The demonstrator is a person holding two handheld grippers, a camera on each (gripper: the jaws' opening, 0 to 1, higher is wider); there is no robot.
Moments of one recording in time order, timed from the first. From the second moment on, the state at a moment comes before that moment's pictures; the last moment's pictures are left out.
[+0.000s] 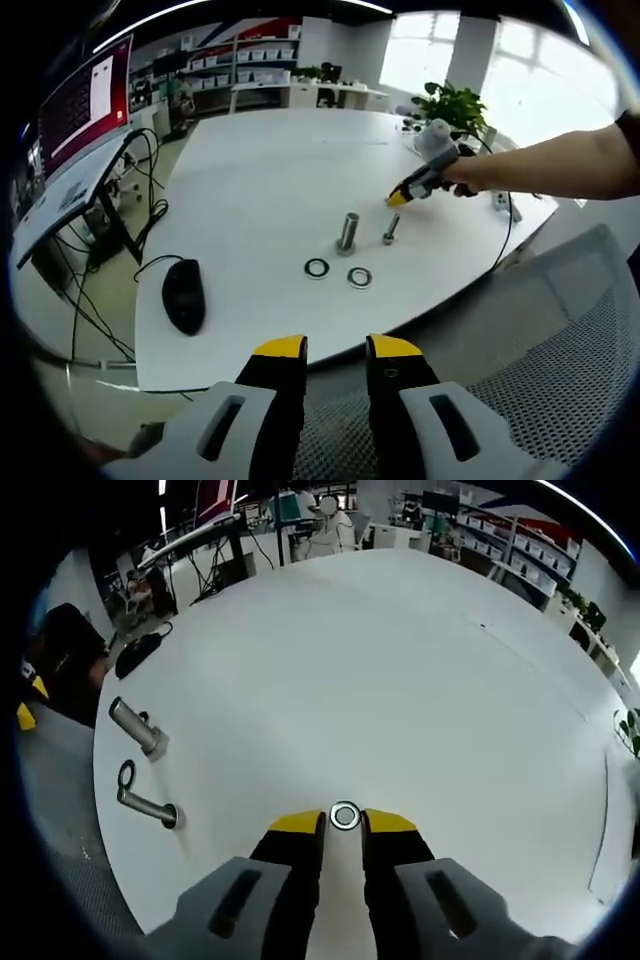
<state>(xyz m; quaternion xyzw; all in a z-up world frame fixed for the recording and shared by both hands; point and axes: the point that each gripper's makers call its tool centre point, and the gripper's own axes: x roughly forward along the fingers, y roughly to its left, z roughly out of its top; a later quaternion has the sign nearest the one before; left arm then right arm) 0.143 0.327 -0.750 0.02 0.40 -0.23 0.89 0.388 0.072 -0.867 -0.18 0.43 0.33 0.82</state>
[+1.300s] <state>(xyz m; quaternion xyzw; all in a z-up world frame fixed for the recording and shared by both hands) 0.143 0.327 -0.749 0.02 0.39 -0.23 0.89 0.307 0.086 -0.862 -0.24 0.42 0.40 0.78</state>
